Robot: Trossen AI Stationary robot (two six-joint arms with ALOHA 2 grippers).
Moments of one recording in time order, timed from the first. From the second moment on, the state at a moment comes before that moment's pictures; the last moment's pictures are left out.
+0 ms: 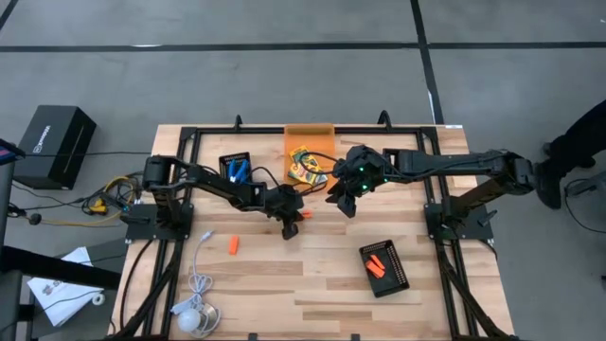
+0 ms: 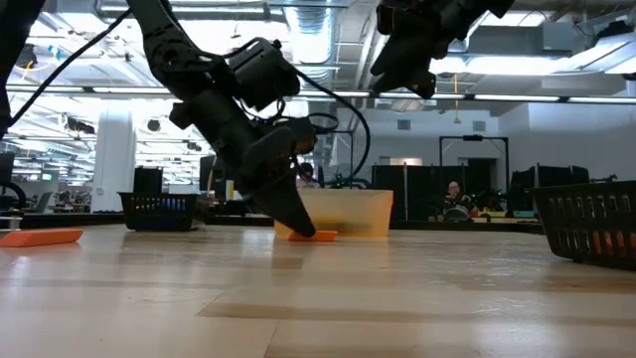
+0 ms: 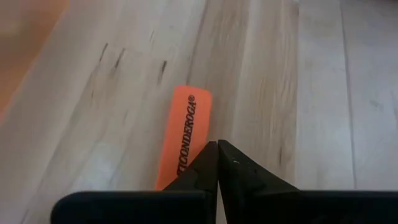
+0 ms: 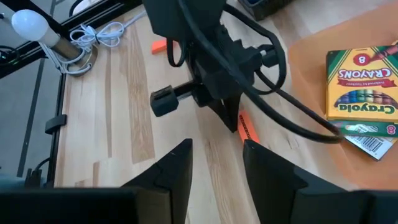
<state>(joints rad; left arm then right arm) 0.07 1.86 0.84 0.19 0.05 -0.24 -0.11 1.39 1.10 -0.46 -0.18 0.31</state>
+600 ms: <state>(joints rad) 0.06 1.80 0.85 0.21 0.04 -0.29 -0.11 1.40 1.10 -0.46 -0.19 0.31</state>
